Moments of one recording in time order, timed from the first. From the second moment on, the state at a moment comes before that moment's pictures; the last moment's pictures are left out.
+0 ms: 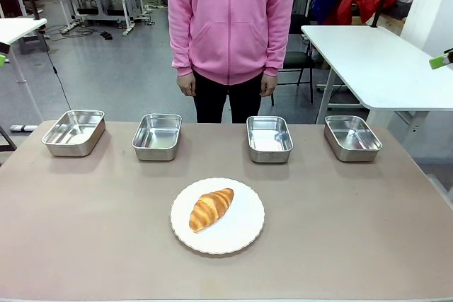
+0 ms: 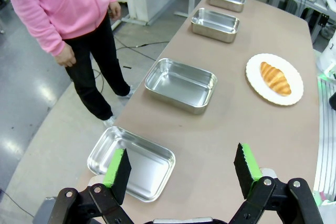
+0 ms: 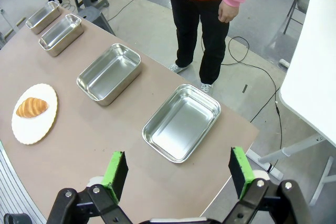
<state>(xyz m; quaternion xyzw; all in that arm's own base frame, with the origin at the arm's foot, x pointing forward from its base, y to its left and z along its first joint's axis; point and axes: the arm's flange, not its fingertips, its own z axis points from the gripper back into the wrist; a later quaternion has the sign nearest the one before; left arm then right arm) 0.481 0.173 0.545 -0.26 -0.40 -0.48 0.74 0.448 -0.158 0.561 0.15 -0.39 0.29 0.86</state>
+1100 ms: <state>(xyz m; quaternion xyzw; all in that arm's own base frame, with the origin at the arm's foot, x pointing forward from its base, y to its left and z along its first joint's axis) 0.481 0.173 0.545 -0.26 -0.40 -0.48 0.74 0.448 -0.158 0.561 0.15 -0.39 0.29 0.86</state>
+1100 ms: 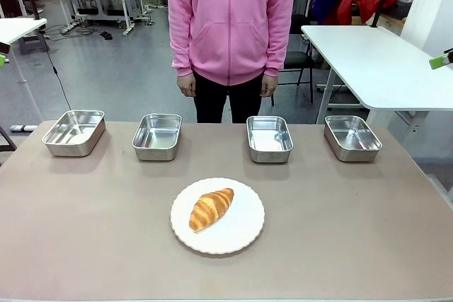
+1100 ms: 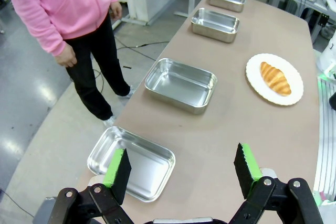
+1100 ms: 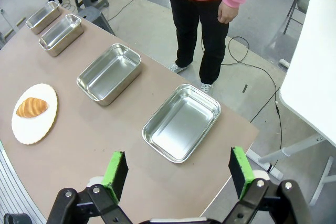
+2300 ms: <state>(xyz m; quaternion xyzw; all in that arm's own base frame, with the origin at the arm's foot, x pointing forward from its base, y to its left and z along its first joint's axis) 0.481 0.173 0.545 -0.26 -0.40 -0.48 0.74 0.448 -0.158 0.561 0.15 -0.39 0.29 0.86</state>
